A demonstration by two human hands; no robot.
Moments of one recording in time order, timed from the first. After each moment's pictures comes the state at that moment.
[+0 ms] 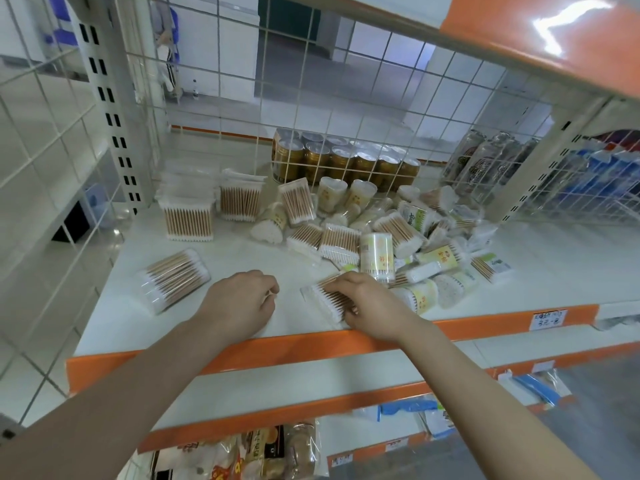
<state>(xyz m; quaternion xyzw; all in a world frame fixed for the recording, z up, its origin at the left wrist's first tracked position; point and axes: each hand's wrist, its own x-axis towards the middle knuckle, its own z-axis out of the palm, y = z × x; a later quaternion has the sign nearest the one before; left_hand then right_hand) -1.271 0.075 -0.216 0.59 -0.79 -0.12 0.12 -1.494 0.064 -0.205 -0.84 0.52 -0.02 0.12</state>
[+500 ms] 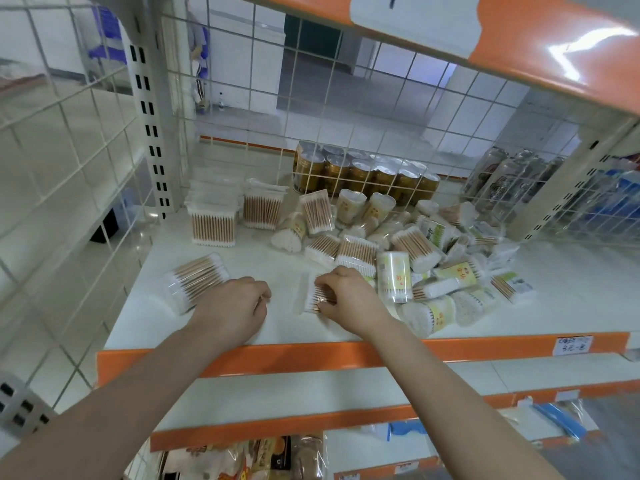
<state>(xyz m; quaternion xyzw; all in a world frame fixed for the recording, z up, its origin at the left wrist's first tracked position) -1.244 0.083 -0.217 0.63 -0.76 -0.10 0.13 -1.442 0.044 -0.210 -0.82 0.56 -0.07 0.09</state>
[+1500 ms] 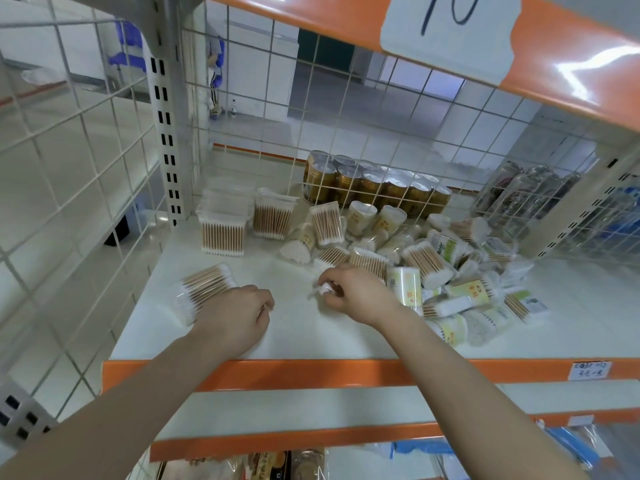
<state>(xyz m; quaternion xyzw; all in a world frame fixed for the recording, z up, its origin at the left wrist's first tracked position) -1.236 0.073 -0.223 0.64 -0.75 -0.11 0.14 -1.437 0.018 -0.187 -0.85 0.51 -0.04 0.10</state>
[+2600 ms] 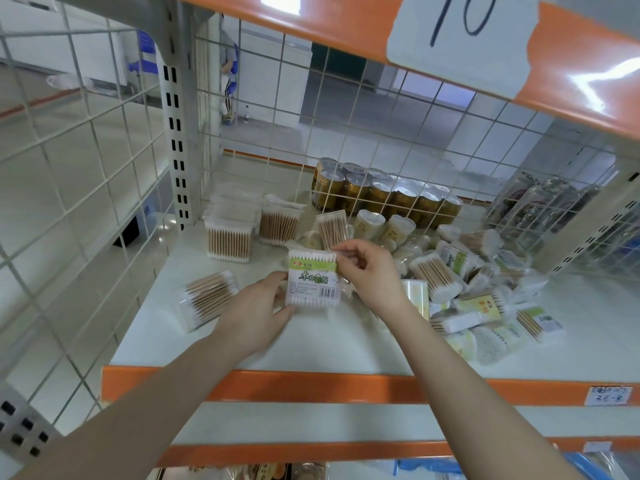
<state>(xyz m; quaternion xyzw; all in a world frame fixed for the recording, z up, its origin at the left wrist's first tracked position) -1.257 0.063 -0.215 0.63 -0.69 -0.19 0.30 -1.430 0.011 -0.166 -0.71 0.48 -0.40 0.31</state>
